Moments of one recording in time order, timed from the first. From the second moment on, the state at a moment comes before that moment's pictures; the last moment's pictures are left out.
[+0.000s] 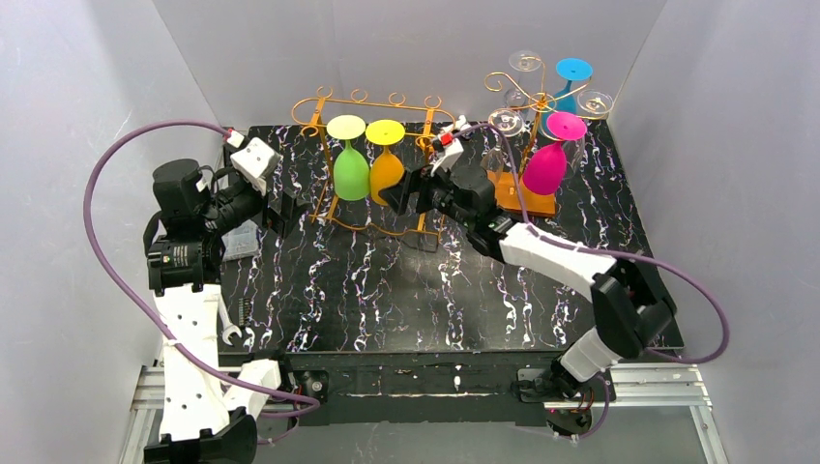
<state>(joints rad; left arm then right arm) 0.12 0.93 1.34 -0.77 0.72 0.45 0.76 1.58 1.07 0.43 -0.12 0.46</state>
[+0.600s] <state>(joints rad) 0.12 0.96 1.26 -0.86 0.63 0.36 0.87 0.98 0.82 -0.01 0.27 0.35</state>
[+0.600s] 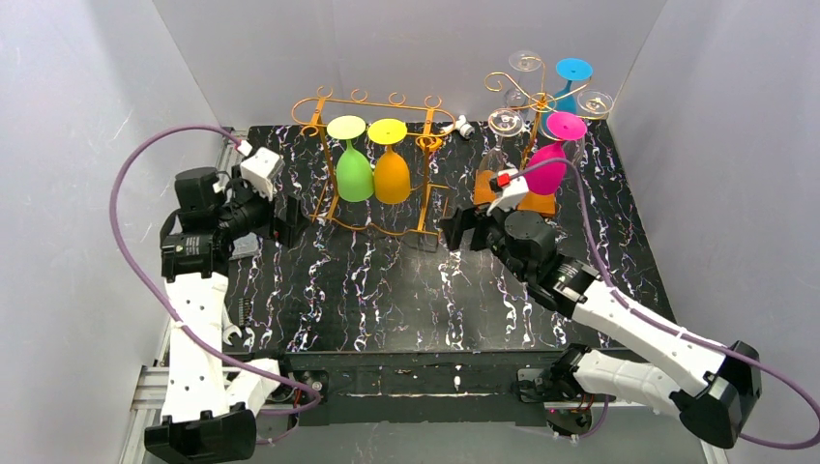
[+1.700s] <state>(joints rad) 0.16 1.19 0.56 0.02 0.46 0.11 0.05 1.15 0.33 0.30 0.63 0.39</state>
